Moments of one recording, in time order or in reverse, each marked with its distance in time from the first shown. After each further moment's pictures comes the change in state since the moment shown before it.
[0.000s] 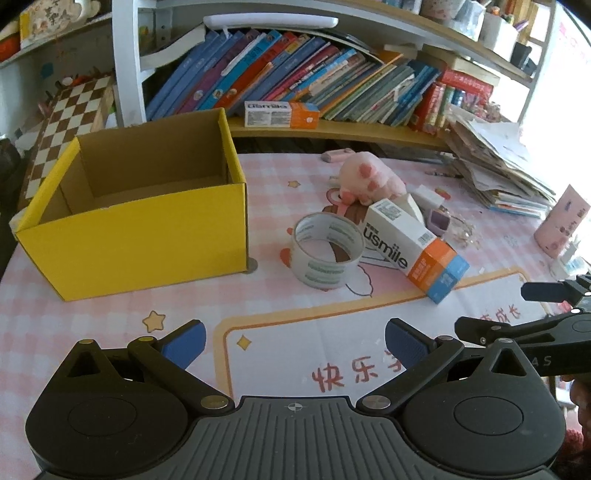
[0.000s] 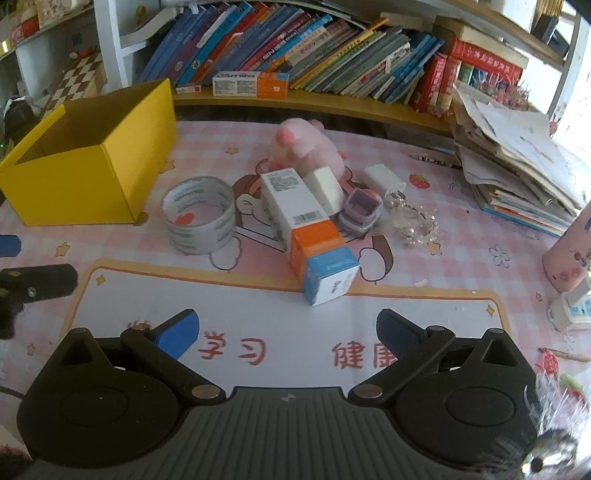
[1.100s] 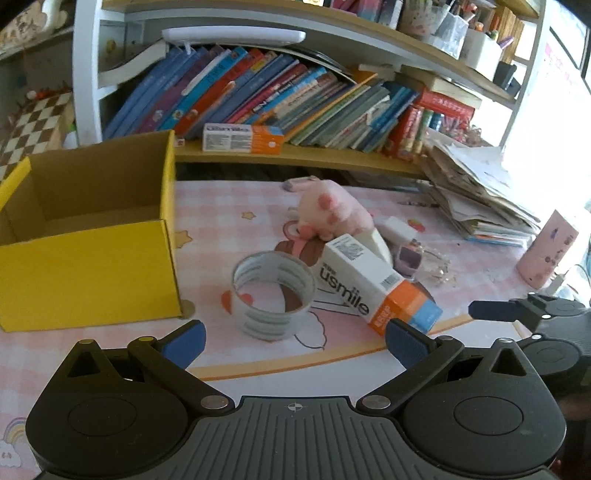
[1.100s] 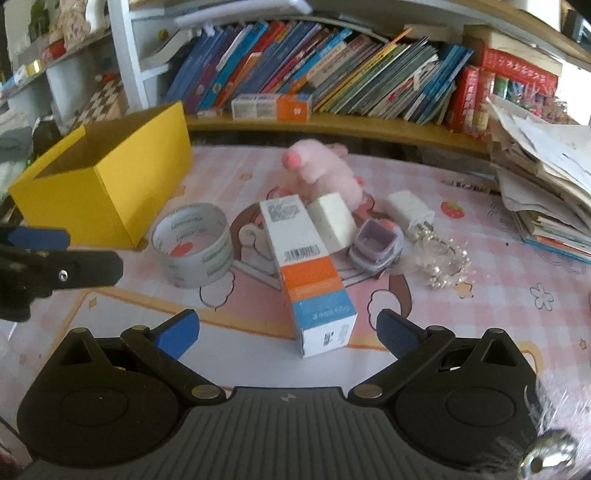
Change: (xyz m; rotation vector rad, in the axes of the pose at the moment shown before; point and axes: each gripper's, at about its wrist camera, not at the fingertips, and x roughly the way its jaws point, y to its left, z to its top) left arm 0.038 -0.037 0.021 0.000 -0.084 -0.099; right arm 0.037 -0.040 0.010 -0.045 -0.107 0.153
